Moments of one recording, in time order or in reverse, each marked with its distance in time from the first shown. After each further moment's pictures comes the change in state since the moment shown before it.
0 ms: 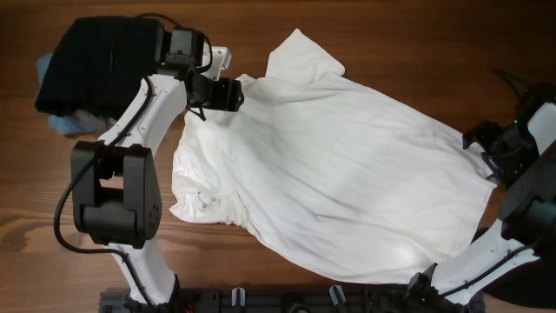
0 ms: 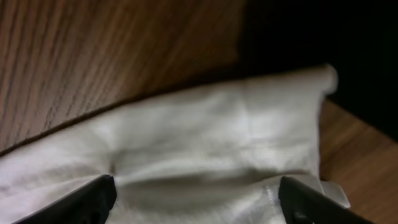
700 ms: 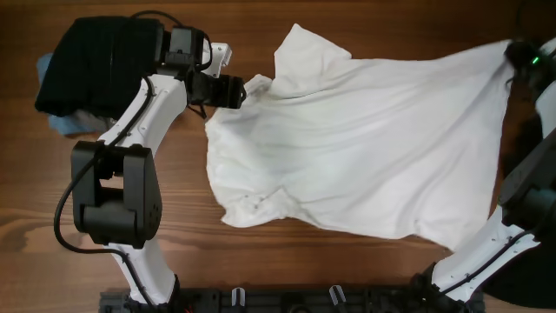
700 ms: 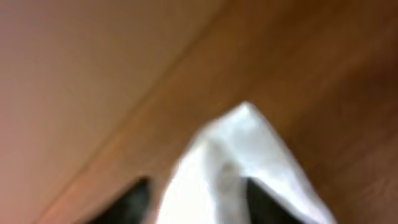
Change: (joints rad) left arm -0.005 0.000 0.000 0.048 0.004 0.000; right arm 0.013 0.100 0.312 0.731 -0.303 -0.006
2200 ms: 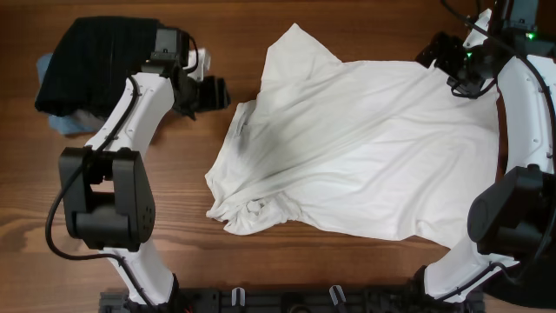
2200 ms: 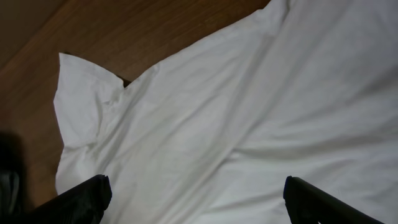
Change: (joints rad) left arm 0.055 -0.025 0.014 -0.137 -0.006 -0.172; right arm 0.325 -0.232 0.056 -0.798 0.007 -0.140
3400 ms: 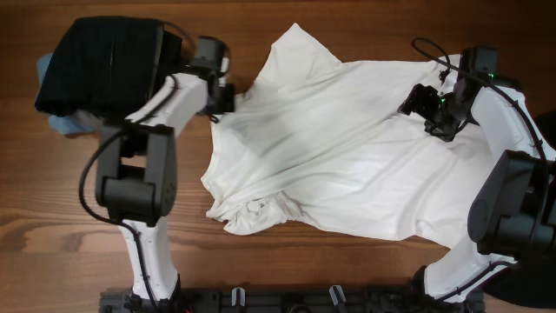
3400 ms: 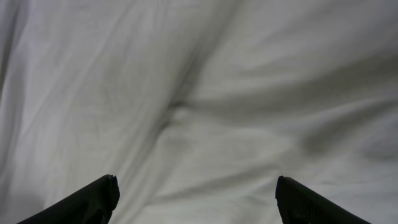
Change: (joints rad) left arm -0.098 0.185 0.034 0.113 -0.323 -0.019; right arm 0.000 0.000 -0.399 0.199 0.013 0.005
